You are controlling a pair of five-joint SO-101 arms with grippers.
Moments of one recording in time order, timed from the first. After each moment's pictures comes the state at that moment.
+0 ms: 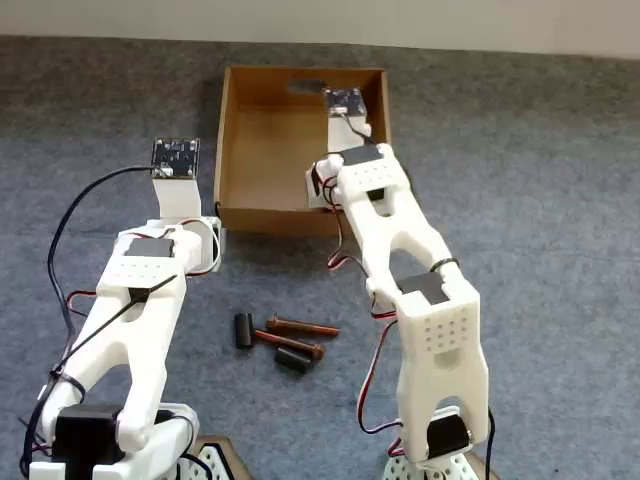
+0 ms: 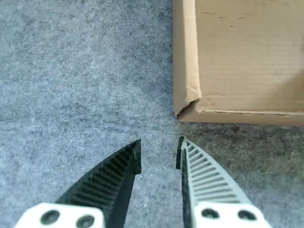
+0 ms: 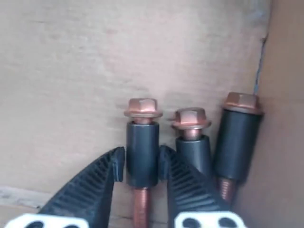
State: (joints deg) left arm -5.2 -19.5 51.0 33.3 2.4; right arm -19.0 36.7 -18.1 56.0 -7.0
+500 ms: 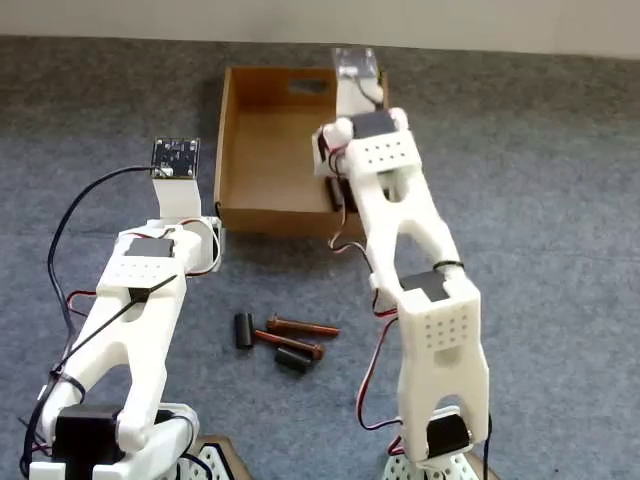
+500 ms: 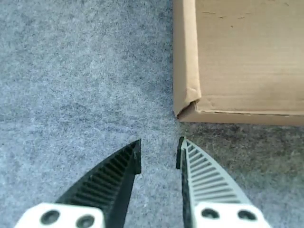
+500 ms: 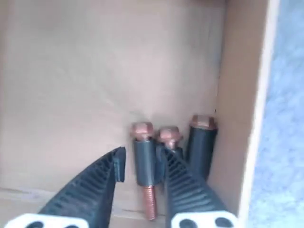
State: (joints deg) left arm -5.2 -19.5 51.0 33.3 2.4; right arm -18.5 36.8 -42.0 73.1 -7.0
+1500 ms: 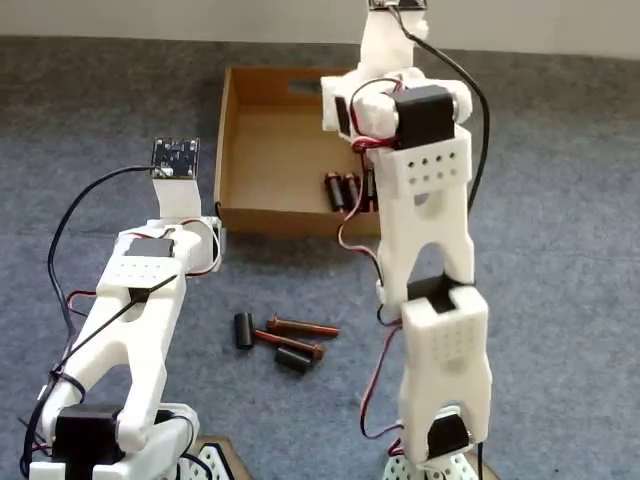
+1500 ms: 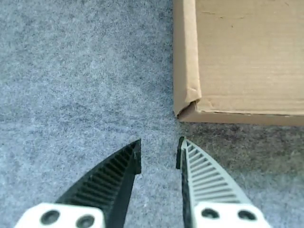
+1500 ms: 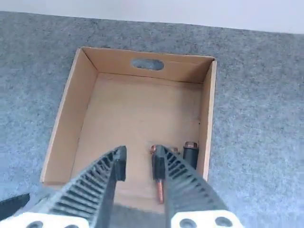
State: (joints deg) left arm -5.2 -19.5 51.0 33.3 2.4; right arm -20.0 28.4 -77.8 100.4 -7.0
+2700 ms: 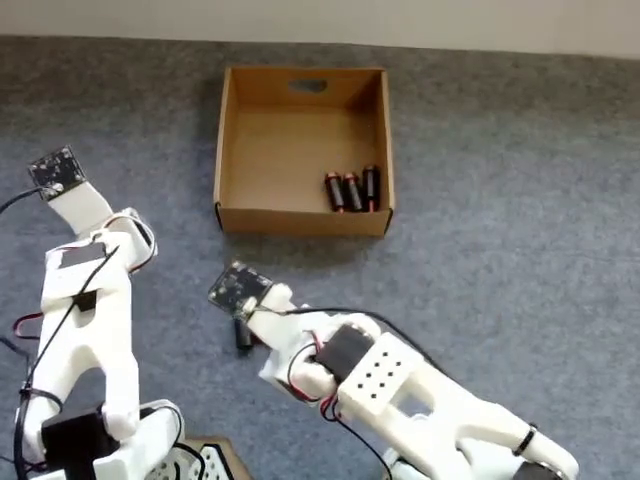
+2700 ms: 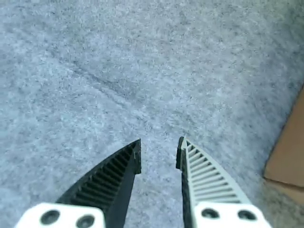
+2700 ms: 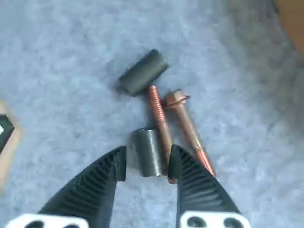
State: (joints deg) left arm -23.5 -19.3 51.0 31.1 16.7; right arm -54.4 -38.2 55.3 55.6 10.1
